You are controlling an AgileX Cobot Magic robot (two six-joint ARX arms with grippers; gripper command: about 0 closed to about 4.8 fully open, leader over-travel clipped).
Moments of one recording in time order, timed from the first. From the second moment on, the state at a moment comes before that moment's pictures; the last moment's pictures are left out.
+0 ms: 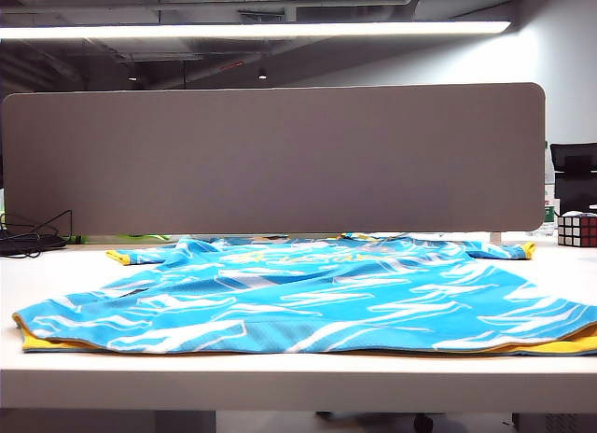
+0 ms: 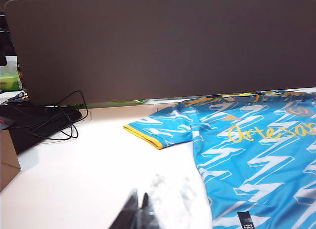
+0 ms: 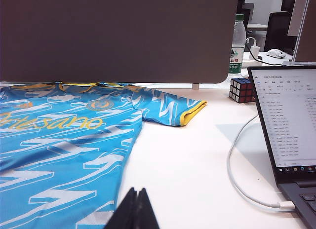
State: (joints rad) left arm 0.14 0.14 0.01 0.26 0.22 0.05; right arm 0.08 0.00 0.01 0.06 0.13 -0.02
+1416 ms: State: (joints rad) left arm 0.14 1.34 0.56 -0.09 0.69 -0.21; right arm -0.21 1.30 0.64 -0.46 -0.46 0.16
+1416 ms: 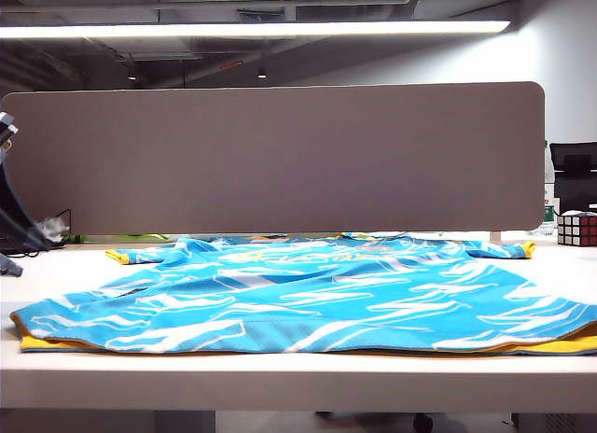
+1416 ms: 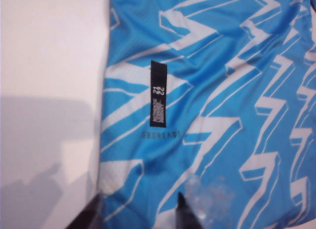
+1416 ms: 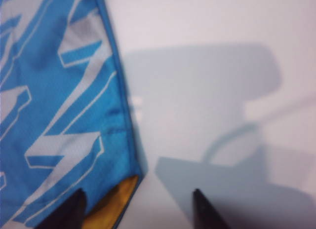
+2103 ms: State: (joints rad) left arm 0.06 1.54 0.58 -0.08 0.76 -0.18; right arm -0.19 1.43 0.65 -0.37 -0.57 0.19
